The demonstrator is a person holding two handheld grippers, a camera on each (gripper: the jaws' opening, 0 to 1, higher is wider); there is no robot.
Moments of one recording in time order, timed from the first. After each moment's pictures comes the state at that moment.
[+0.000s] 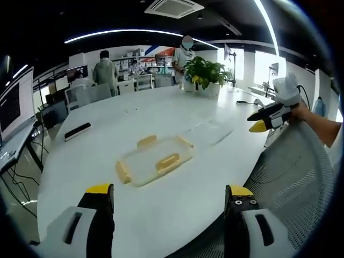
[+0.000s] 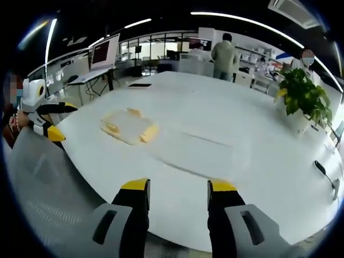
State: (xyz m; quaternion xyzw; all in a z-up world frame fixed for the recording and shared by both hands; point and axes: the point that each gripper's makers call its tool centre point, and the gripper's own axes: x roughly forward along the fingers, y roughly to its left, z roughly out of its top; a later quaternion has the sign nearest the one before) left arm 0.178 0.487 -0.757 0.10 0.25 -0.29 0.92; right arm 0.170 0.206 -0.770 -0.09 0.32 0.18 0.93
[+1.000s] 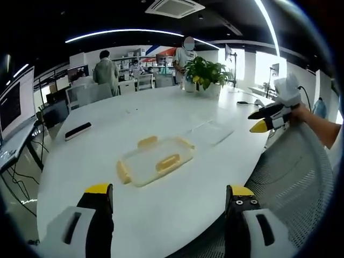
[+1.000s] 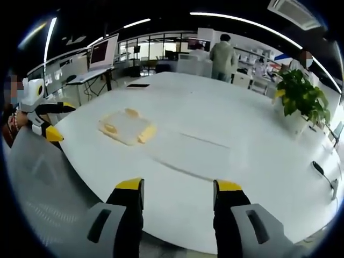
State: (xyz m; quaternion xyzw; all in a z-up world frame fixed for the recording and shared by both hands) left arm 0.179 0.487 -0.756 0.10 0.25 -0.29 0.92; right arm 0.172 0.201 -0.765 -0.08 0.30 0.18 0.93
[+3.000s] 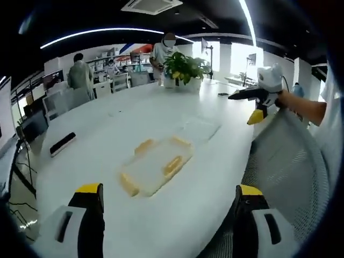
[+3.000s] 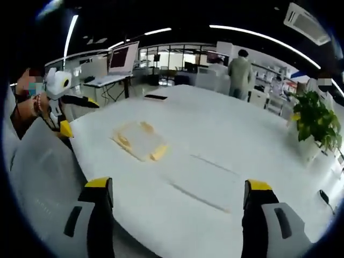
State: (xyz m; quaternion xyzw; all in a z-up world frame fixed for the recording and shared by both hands) left arm 0.214 0.502 -0.740 0.14 0.25 -0.40 0.87; right arm 0.200 0.245 -0.727 -0.12 0.23 0.30 0.92
